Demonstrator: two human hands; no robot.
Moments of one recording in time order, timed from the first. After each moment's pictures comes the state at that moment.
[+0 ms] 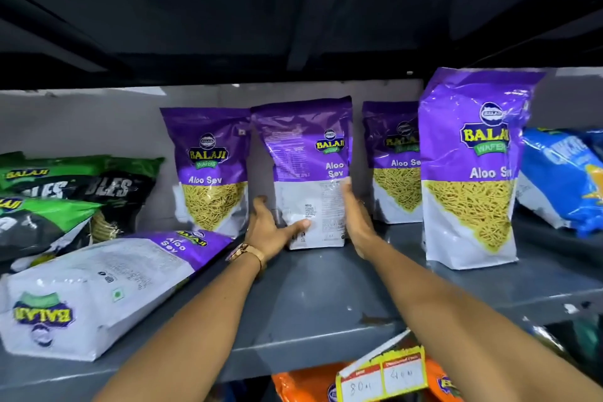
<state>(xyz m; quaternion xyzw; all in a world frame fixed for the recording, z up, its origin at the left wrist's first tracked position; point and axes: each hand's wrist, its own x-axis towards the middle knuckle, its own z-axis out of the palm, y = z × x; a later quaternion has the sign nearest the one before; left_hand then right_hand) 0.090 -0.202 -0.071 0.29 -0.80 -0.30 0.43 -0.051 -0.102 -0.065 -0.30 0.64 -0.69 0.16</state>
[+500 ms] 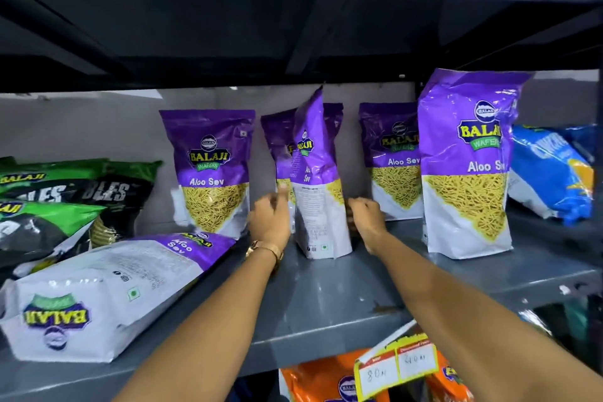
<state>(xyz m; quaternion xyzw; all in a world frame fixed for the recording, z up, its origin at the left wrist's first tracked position) 0.090 -0.180 -0.057 0.28 -0.68 -0.41 0.54 -0.056 -0.098 -0.070 -0.26 0.66 -0.71 0.05</state>
